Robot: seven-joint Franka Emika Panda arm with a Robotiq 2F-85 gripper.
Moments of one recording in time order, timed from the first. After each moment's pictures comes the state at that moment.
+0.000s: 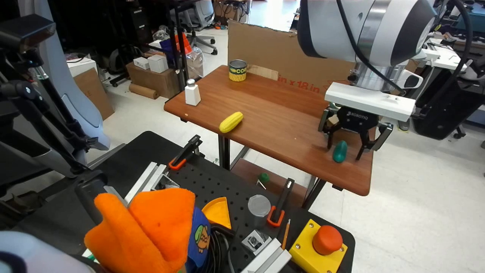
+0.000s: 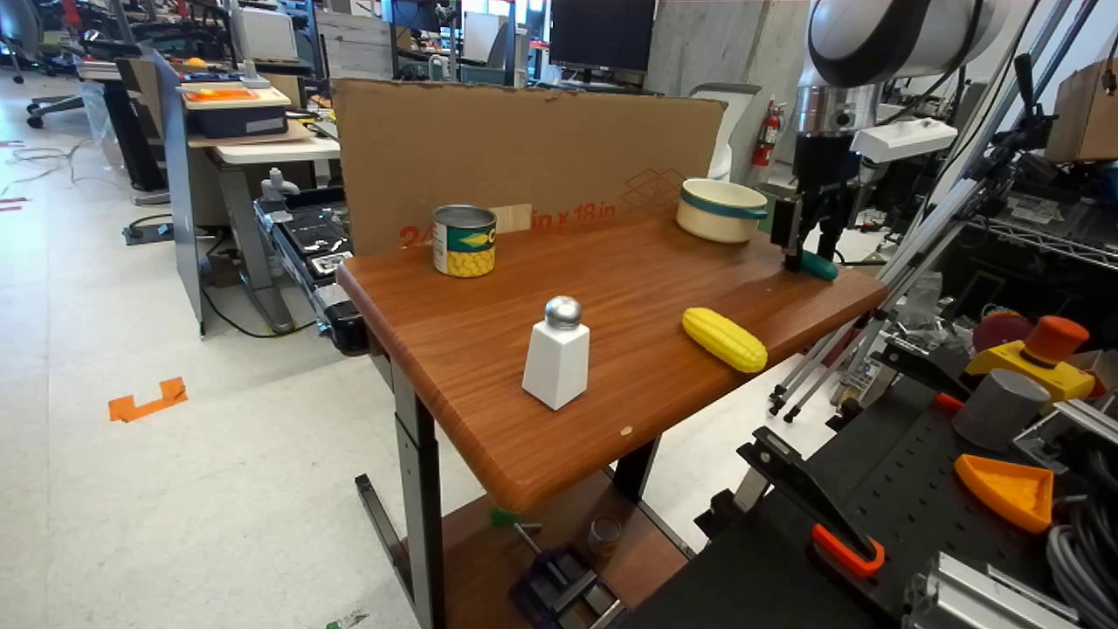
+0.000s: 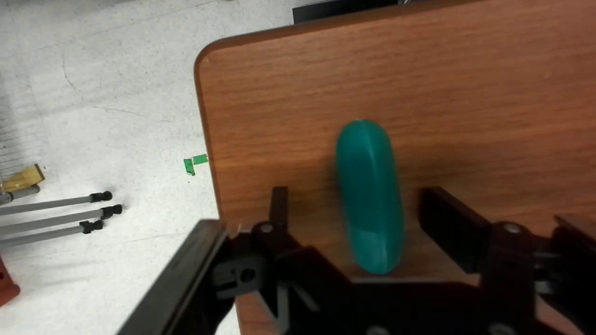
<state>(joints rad) -0.14 0.53 -0.18 -2.06 -0.14 2.44 -0.10</state>
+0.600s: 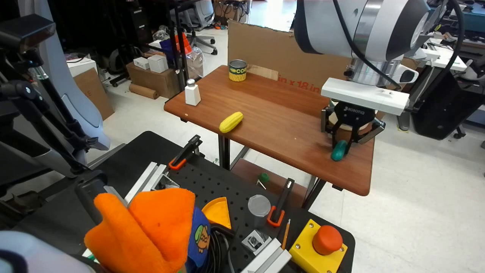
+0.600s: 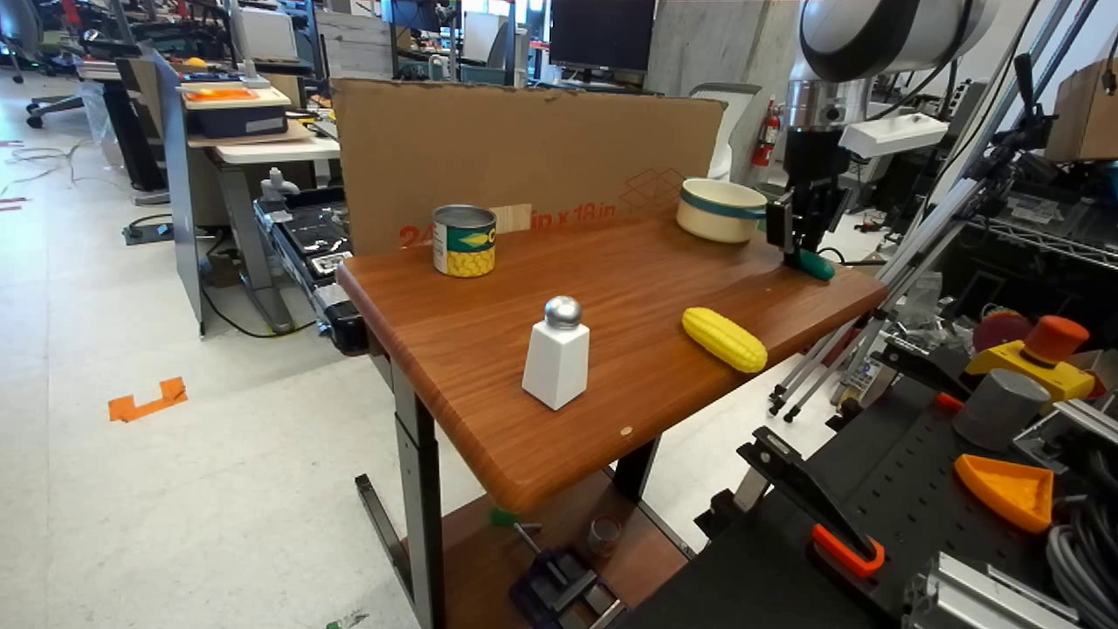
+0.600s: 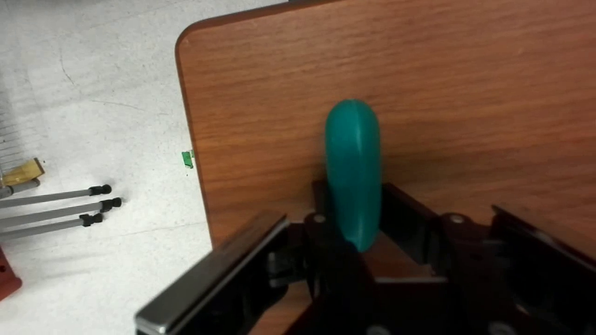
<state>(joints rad) -0.13 0.53 -0.17 -2.05 -0.14 2.44 -0.07</state>
